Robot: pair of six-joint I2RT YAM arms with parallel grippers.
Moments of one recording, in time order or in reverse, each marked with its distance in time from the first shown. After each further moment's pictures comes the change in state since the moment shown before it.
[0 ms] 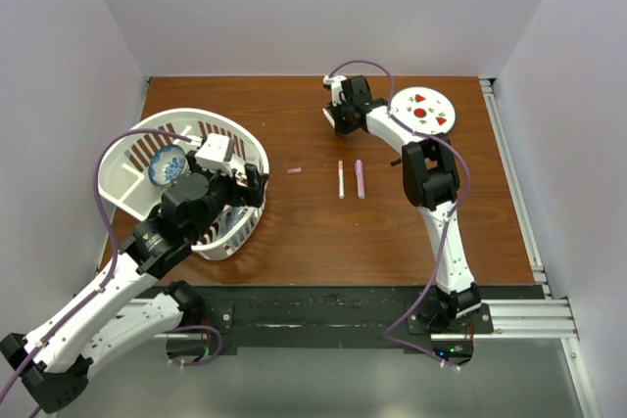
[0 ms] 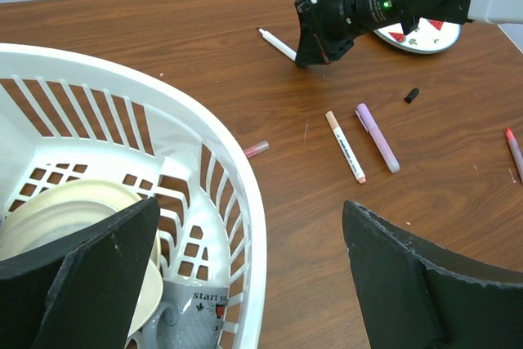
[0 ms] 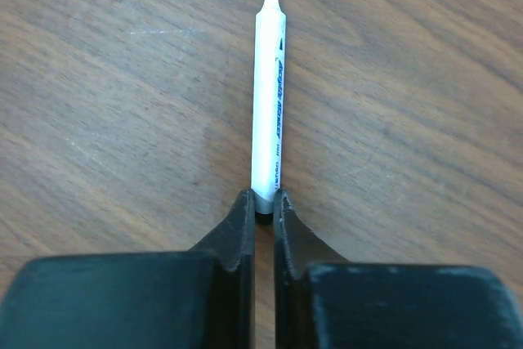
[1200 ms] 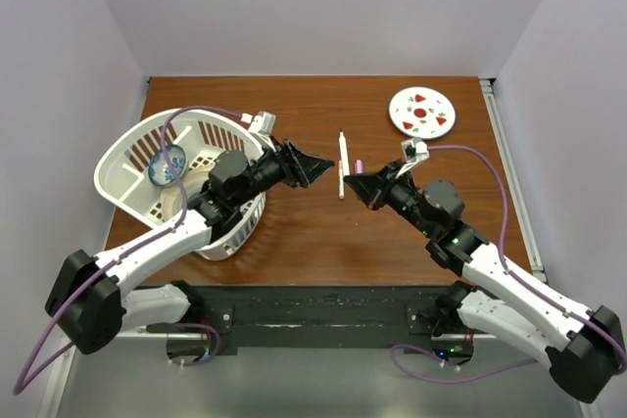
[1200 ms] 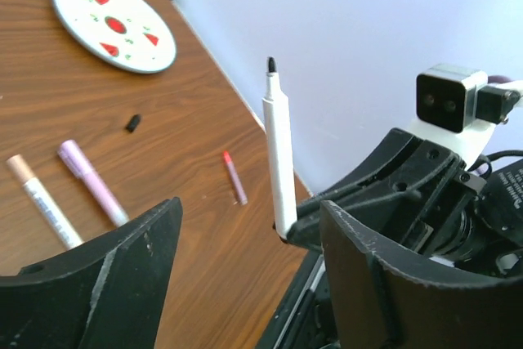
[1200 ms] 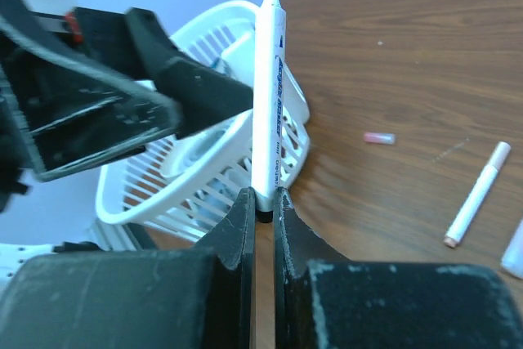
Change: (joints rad) left arm 0.027 0.451 -0.072 0.780 0.577 -0.534; right arm 0.276 -1.589 -1.462 0.683 -0.004 0.687
